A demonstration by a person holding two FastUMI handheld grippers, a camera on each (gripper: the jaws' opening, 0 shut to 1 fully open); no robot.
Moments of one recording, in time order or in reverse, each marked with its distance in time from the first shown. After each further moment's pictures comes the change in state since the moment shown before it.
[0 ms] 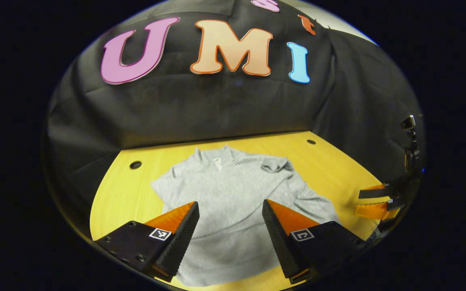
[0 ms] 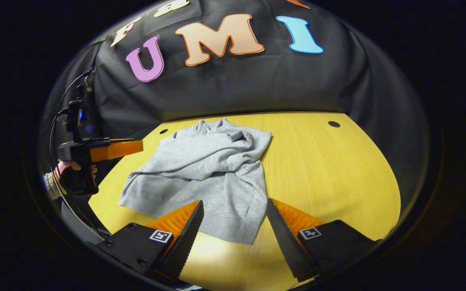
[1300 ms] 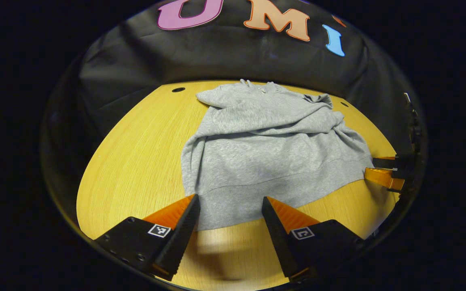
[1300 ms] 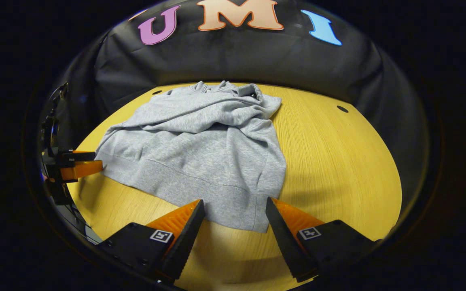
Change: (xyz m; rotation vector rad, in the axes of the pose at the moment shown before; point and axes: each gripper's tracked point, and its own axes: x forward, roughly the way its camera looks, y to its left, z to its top) left arm -0.048 0.051 -0.177 -0.114 0.231 0.178; right arm 0.037 0.000 -0.080 -0.150 0.146 -0.098
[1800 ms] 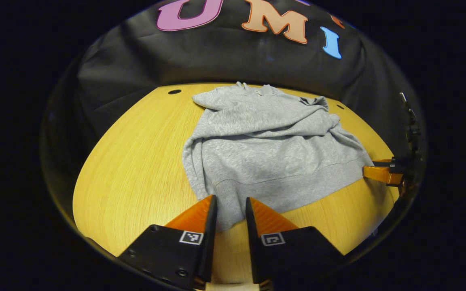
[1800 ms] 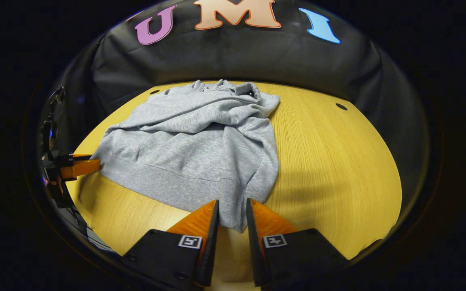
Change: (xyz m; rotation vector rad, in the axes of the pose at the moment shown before) left arm 0.004 -0.009 0.005 -0.040 -0.032 -0.062; right arm -0.001 -0.003 0.000 0.030 0.014 -0.009
